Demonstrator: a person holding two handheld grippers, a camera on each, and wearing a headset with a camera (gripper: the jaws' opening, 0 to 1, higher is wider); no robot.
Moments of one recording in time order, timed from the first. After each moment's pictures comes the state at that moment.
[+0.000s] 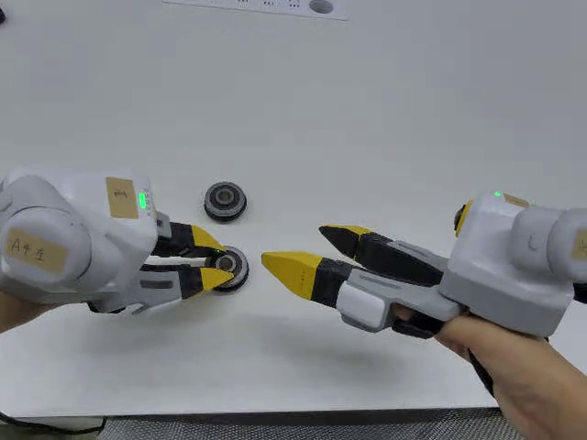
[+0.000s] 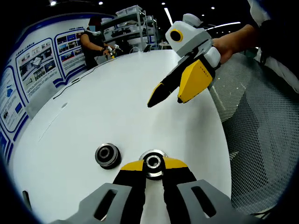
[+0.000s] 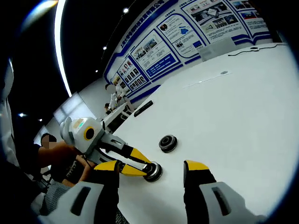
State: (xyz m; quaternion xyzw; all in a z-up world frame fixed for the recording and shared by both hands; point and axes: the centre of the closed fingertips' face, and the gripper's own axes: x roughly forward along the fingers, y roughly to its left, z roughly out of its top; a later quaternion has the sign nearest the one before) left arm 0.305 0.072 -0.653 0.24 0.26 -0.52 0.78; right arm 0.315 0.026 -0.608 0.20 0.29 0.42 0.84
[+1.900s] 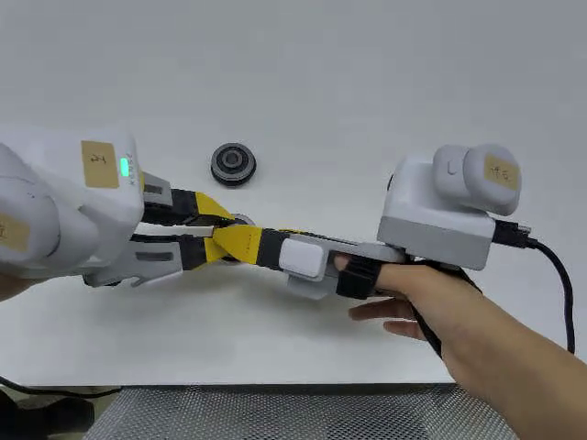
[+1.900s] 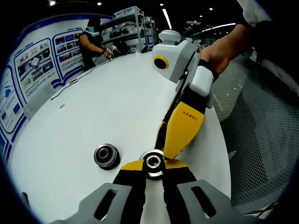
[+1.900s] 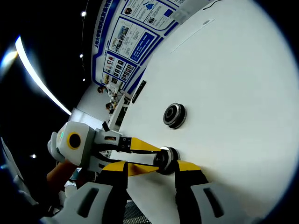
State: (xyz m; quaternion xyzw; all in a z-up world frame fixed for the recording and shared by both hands) left arm 0.304 0.070 -0.653 0.24 0.26 -0.53 0.77; right arm 0.298 0.073 -0.643 0.32 0.43 0.40 0.74
